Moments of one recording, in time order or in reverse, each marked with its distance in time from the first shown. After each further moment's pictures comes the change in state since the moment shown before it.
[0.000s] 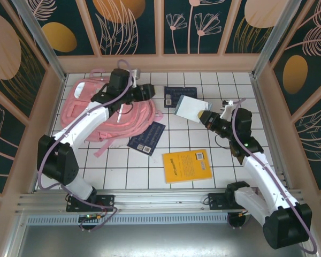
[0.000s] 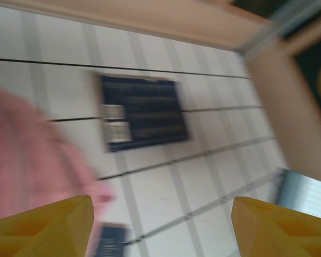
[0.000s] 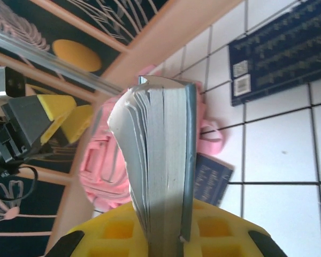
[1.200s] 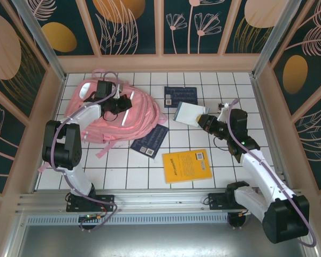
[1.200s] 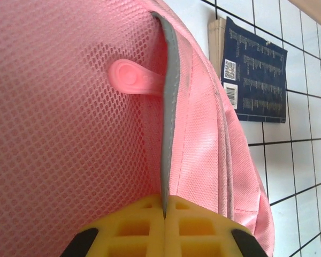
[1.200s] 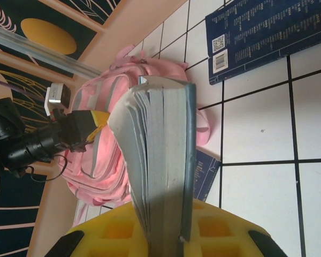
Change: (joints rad) left arm 0.233 0.171 -0.164 0.072 0.222 0.028; right arm 0.000 0.064 -0.031 0.003 -0.018 -0.032
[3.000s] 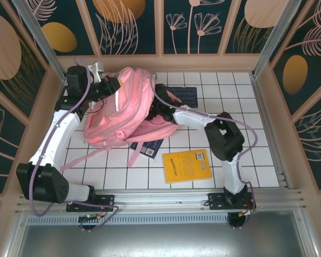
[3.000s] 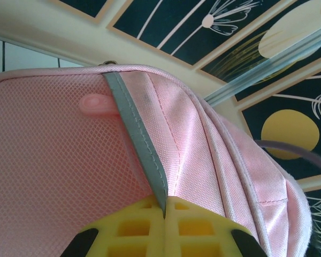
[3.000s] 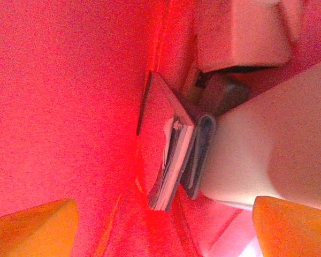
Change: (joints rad) left arm 0.061 -0.412 0.076 -0.052 0.100 -0.120; right arm 0.494 1.051 0.852 0.144 -0.043 0.200
